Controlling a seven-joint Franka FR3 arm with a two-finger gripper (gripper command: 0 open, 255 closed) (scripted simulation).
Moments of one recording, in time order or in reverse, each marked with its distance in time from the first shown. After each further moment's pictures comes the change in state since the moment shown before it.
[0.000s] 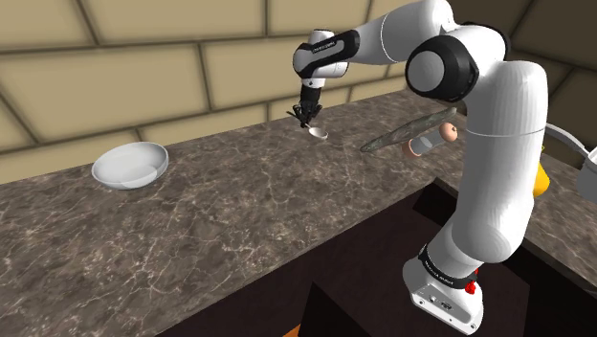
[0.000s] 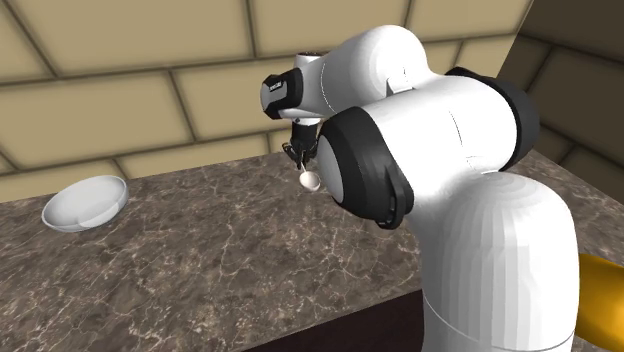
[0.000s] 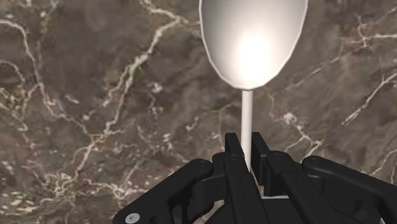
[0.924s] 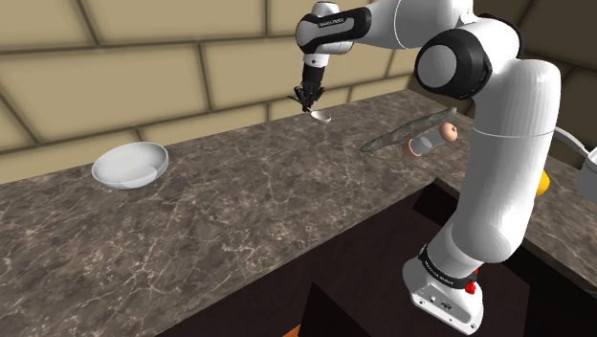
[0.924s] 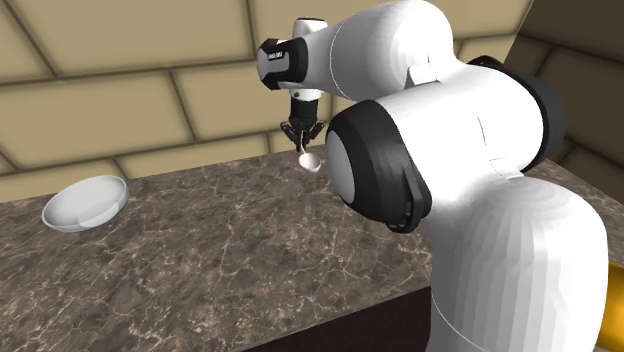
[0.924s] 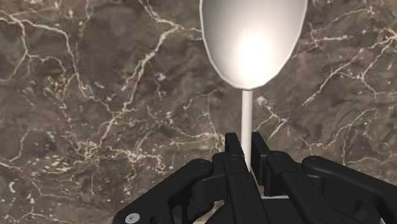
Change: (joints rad) arm 0.000 -0.057 -0.010 0.106 -0.023 -0.160 0.028
